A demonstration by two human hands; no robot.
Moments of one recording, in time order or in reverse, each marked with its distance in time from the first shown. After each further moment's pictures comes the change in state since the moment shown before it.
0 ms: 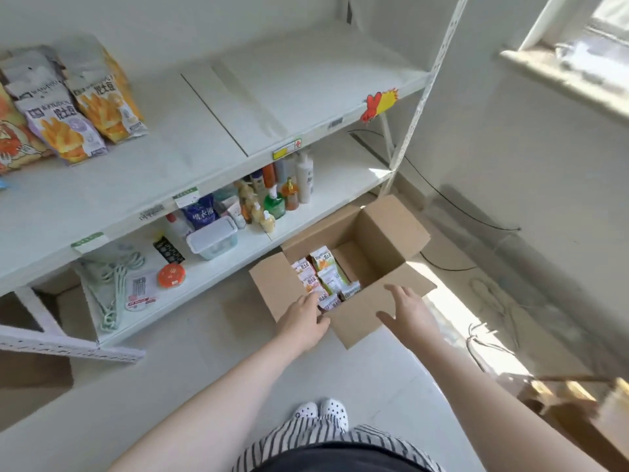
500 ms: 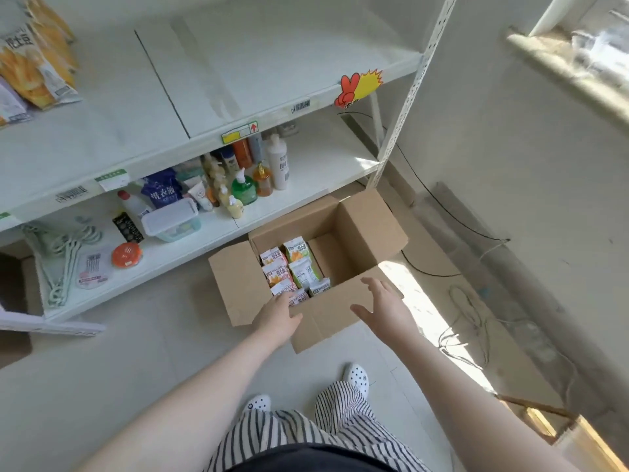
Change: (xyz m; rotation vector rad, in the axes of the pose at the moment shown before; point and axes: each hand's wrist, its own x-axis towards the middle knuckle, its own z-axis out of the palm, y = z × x) left_hand 0.086 0.075 0.064 -0.118 -0.028 -0.272; right_hand 0.084 0.095 -0.050 0.058 -0.098 -0.099
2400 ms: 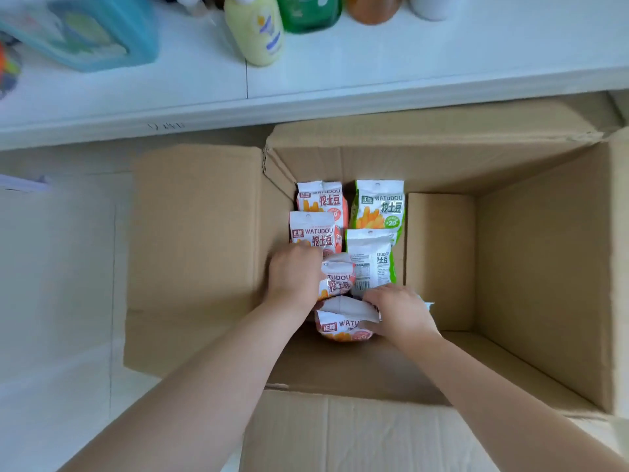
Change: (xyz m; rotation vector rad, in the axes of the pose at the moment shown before) left_hand 0.472 -0.183 0.187 0.336 0.158 -0.285; right_hand 0.471 0.129 0.383 -0.479 -0.600 -0.557
